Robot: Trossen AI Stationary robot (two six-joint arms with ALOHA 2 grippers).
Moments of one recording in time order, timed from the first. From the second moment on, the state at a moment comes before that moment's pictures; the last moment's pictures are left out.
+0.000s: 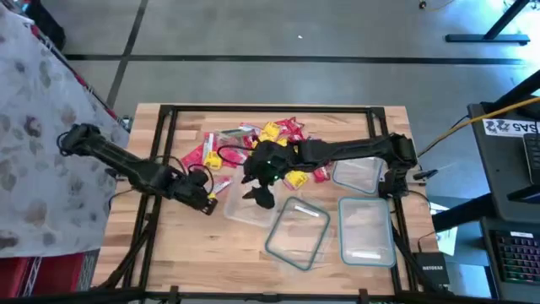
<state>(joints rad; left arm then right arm) -0.40 1.10 0.77 -0.83 -0.26 -1.41 0.03 1.90 1.70 -0.41 -0.29 0.12</state>
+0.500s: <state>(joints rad) -0.40 0.95 0.77 -0.68 -0.30 -1.43 0.07 1.94 1.71 -0.36 -0.14 -0.26</state>
